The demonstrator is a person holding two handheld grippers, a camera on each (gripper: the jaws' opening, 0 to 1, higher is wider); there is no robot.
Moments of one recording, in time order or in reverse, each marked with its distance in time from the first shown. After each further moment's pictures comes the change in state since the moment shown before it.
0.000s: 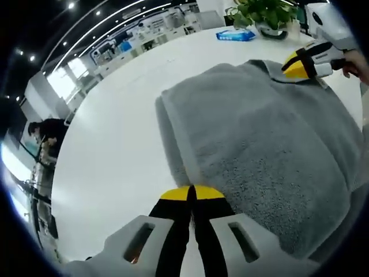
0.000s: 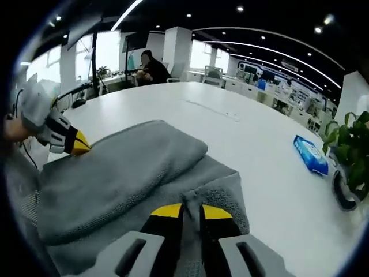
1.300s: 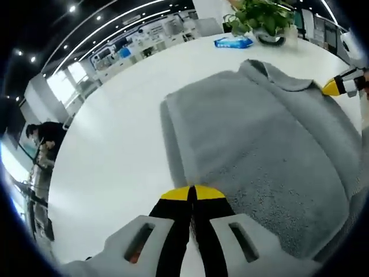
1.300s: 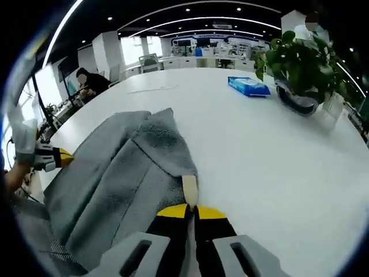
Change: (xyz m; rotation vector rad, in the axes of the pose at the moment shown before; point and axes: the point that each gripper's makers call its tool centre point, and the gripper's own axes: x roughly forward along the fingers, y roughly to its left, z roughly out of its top) left arm 0.004 -0.001 0.010 -0.031 -0.049 -0.011; right arm -0.098 -0.033 -0.093 0.484 0.124 -0.231
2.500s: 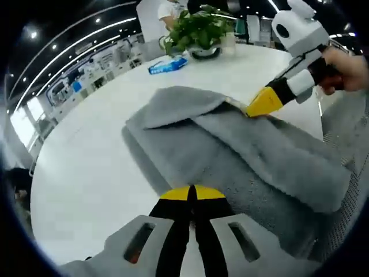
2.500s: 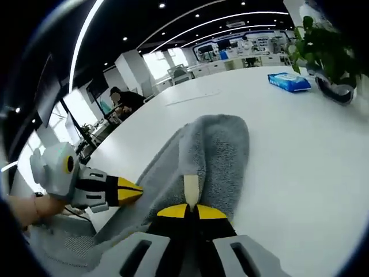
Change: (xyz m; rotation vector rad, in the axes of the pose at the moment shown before) left arm -0.003 -0.115 0.039 0.287 -0.199 -0.338; right arm 0.003 0.080 0.017 0.078 -0.068 0.306
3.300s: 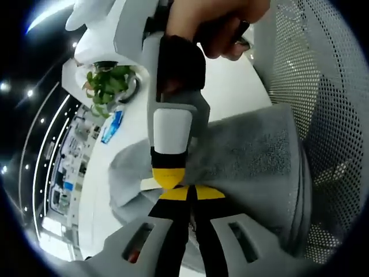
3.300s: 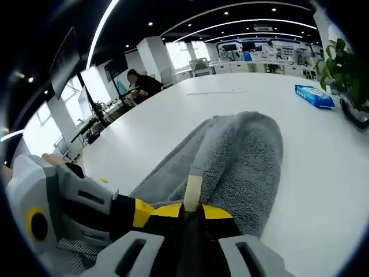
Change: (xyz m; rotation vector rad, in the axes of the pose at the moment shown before) left arm -0.007 -0.087 0.037 0.663 -0.107 -0.121; right arm 0.023 0.052 -0.018 -0.167 0.063 0.108
